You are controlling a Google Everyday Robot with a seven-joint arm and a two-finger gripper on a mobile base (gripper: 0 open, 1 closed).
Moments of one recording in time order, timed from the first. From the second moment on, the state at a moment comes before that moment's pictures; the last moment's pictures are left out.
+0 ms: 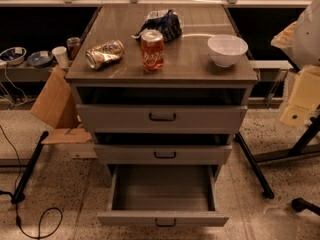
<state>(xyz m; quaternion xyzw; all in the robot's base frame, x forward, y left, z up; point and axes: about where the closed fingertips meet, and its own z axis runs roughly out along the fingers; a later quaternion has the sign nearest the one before) 0.438 -0.216 0.977 -0.60 0.78 -0.04 0.16</state>
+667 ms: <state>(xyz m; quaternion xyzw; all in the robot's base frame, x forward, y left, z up) 0.431 -0.219 0.952 -0.59 0.79 -0.02 0.15</state>
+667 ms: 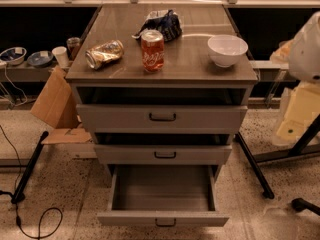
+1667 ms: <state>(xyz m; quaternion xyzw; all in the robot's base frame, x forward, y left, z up) 0.372 -0.189 0.750 -0.51 0.85 0.13 0.08</state>
